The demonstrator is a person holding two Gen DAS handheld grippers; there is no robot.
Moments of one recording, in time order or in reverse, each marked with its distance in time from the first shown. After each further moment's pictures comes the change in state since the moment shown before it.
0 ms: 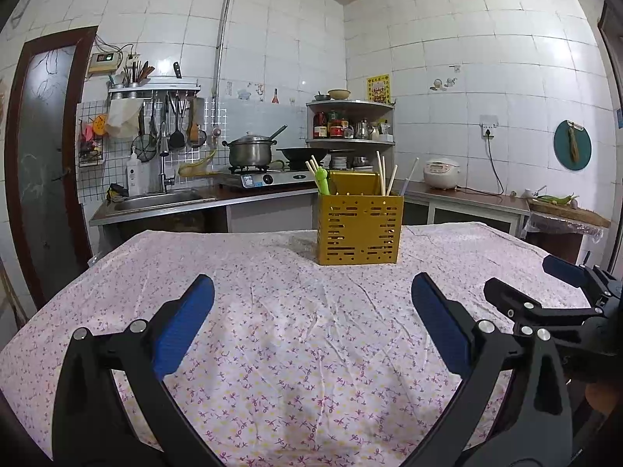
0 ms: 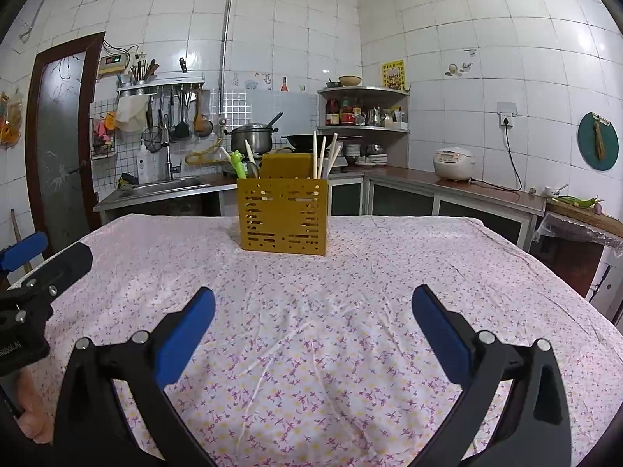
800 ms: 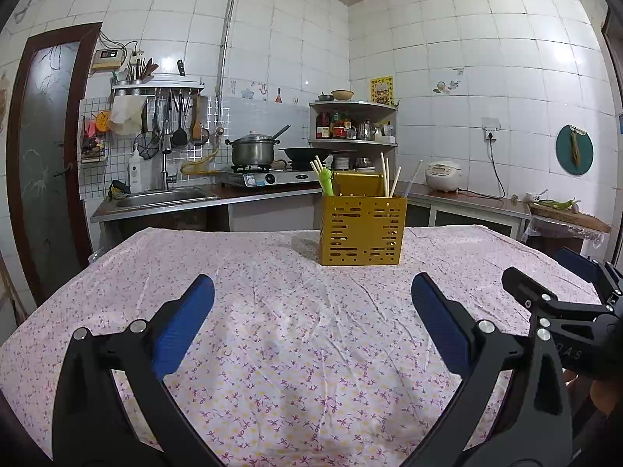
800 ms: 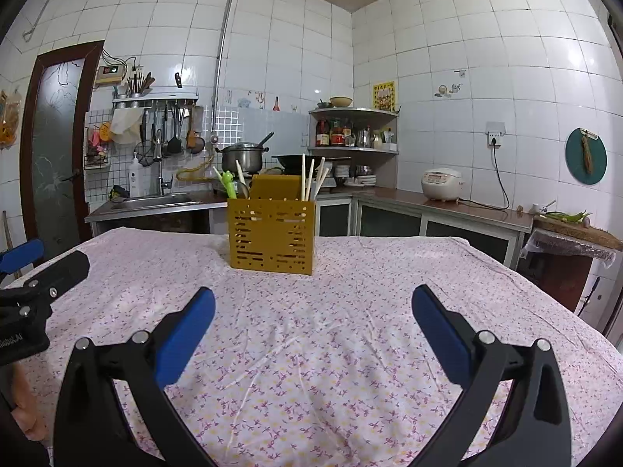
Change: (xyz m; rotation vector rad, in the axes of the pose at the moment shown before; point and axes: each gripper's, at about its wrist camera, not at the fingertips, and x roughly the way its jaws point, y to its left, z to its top) left arm 0.001 0.008 0.002 -0.027 0.002 0.004; right arm -0.012 0.000 0.002 -0.014 -0.083 -0.049
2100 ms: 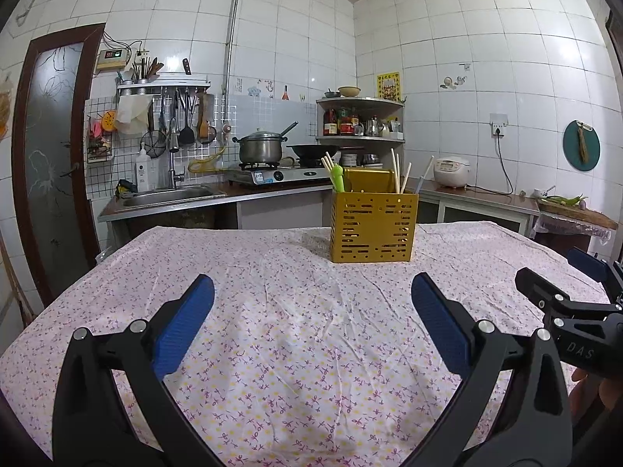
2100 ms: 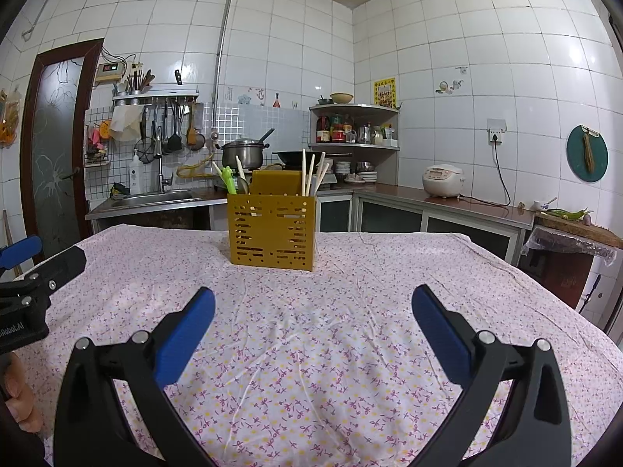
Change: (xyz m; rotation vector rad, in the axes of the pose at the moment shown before) left arm 0.006 0.004 -0.003 0.010 0.011 0.029; right arm 0.002 0.001 -0.004 0.002 0.011 0.003
